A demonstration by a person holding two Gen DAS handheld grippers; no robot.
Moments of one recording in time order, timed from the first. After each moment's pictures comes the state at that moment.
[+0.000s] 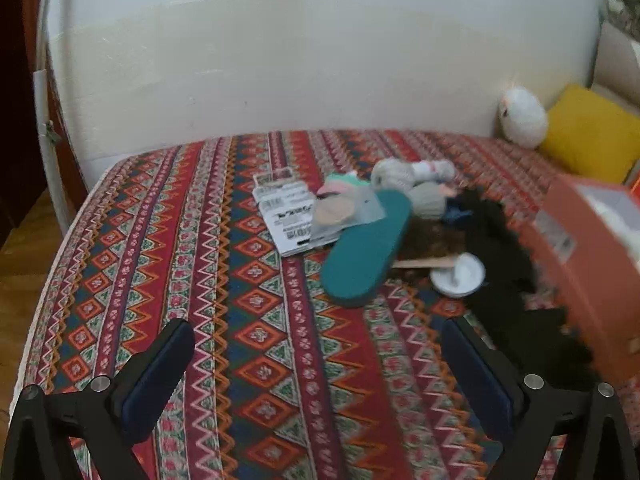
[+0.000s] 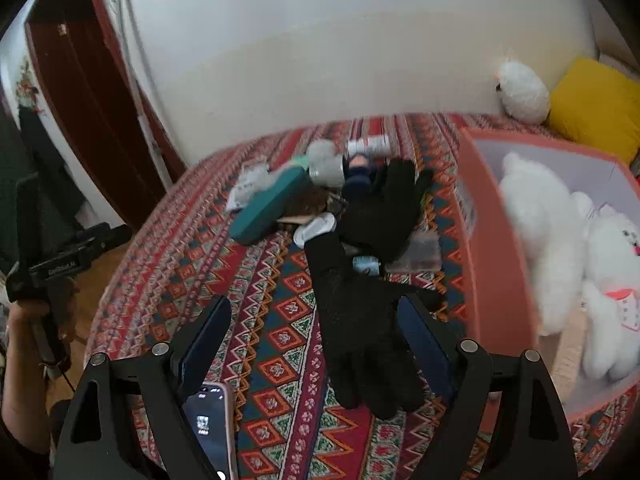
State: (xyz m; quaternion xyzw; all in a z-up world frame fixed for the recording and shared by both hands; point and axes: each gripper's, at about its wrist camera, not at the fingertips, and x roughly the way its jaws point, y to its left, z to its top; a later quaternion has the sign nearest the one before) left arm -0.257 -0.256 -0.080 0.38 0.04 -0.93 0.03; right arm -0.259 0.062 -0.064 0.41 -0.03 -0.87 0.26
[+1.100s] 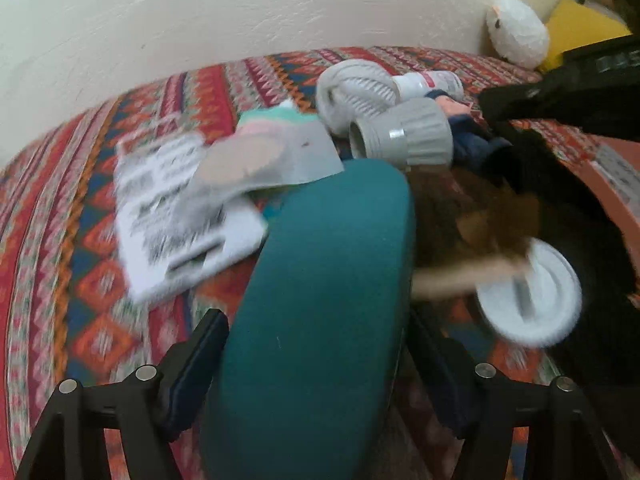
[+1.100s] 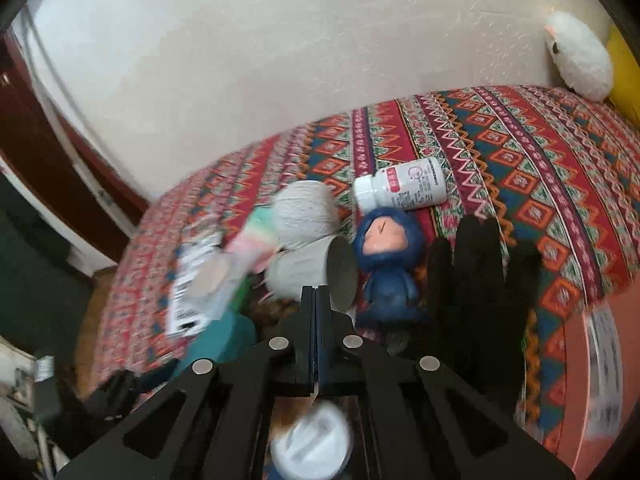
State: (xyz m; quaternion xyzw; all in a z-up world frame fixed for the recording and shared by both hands) left arm -0.390 -0.217 -0.187 0.44 0.01 -0.90 -0.03; right arm -0.509 -0.037 -0.119 0.46 -0.11 -0.84 0.26
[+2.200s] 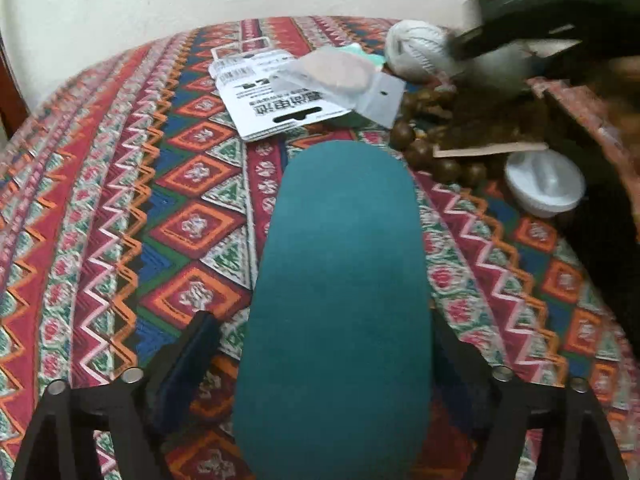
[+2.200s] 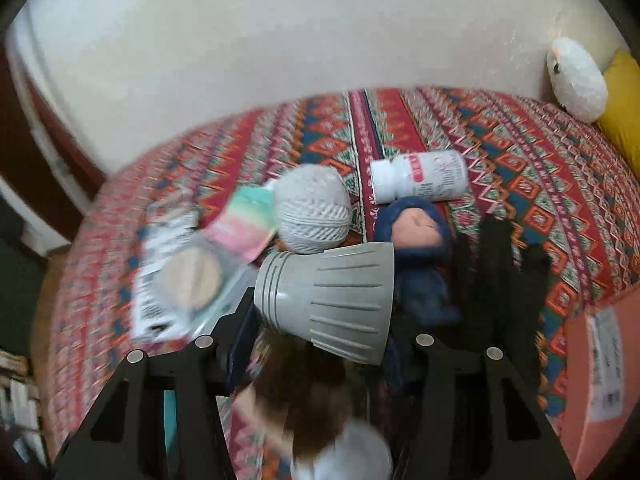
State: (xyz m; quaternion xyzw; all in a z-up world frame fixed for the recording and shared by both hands) left arm -0.327 -0.252 -0.217 0.46 0.03 -0.89 0.03; right arm -0.510 -0.089 -0.137 0.48 -0.03 -0.86 0.19
